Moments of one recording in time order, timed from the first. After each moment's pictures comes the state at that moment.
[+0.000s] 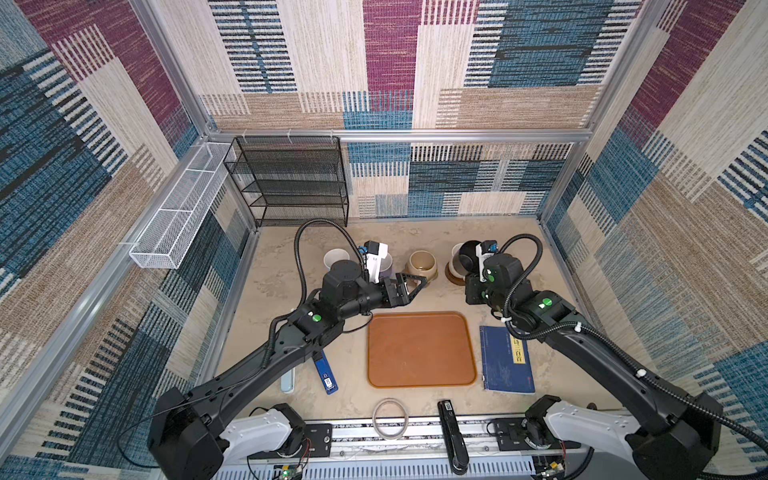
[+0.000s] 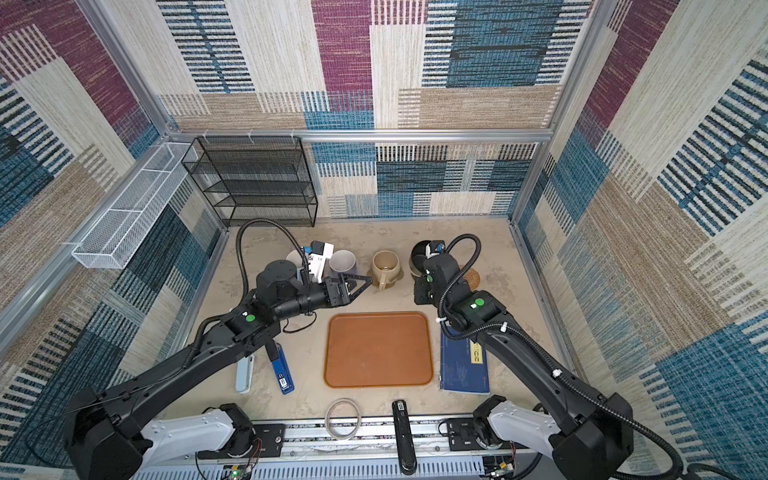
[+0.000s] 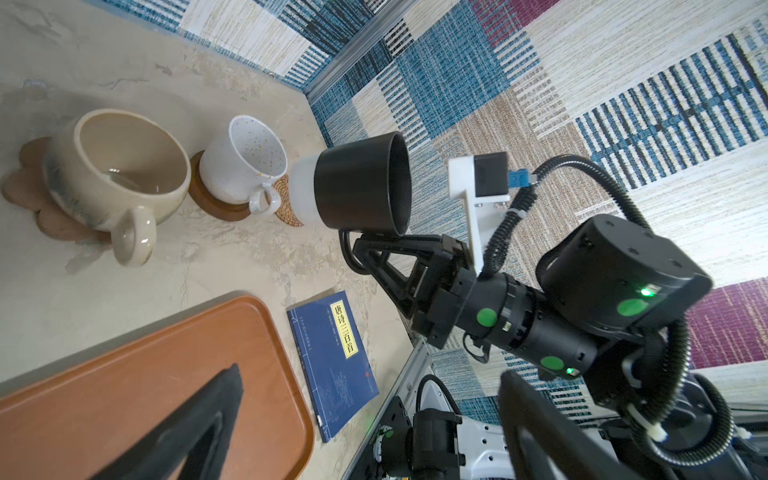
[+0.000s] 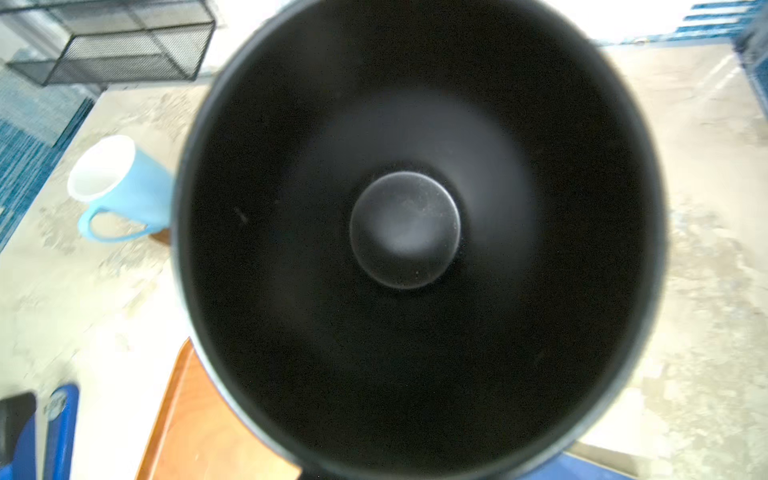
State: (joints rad) left arm -0.70 1.22 1.00 -0.01 0.37 -0.81; right arm 0.50 1.13 1.02 -0.56 0.21 0.38
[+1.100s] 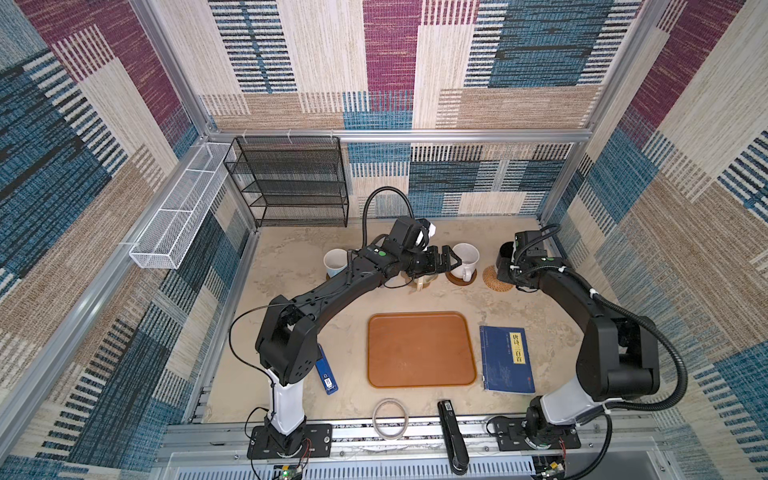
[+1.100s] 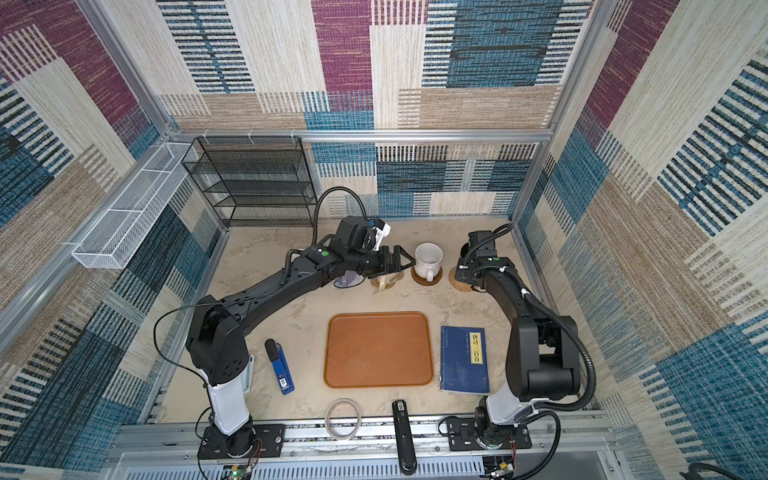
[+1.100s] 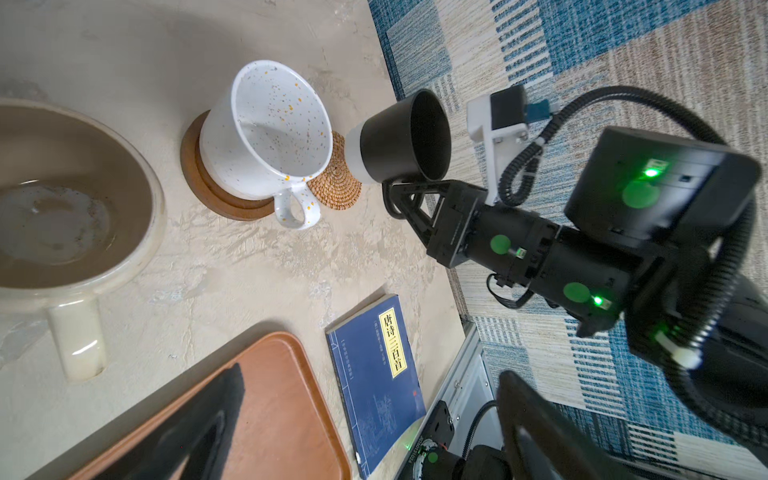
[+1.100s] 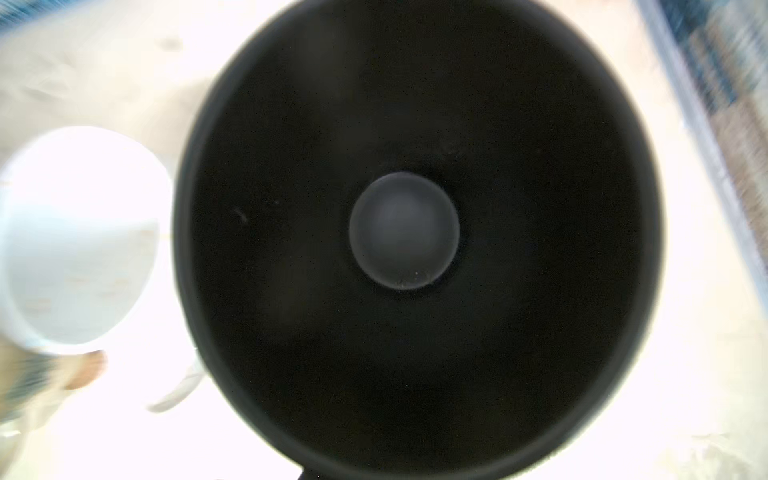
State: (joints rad) left arm -0.70 1.90 1.67 -0.39 0.45 -0.71; right arm 0.01 1.60 1.14 -0.53 0.08 0.28
